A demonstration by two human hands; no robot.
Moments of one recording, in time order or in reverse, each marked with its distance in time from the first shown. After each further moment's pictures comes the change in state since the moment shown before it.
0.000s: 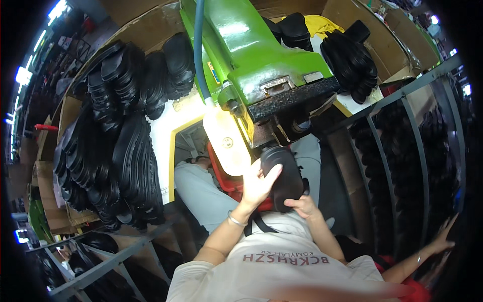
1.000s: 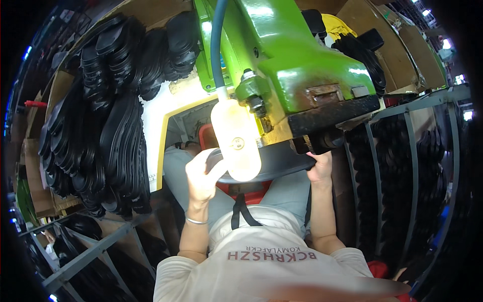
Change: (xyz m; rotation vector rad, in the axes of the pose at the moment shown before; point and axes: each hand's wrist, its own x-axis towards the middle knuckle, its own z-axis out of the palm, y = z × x) left_hand -0.005 0.051 -0.077 0.007 0.208 0.180; right_hand 0.059 -0.127 0.065 0.021 0.202 -0.473
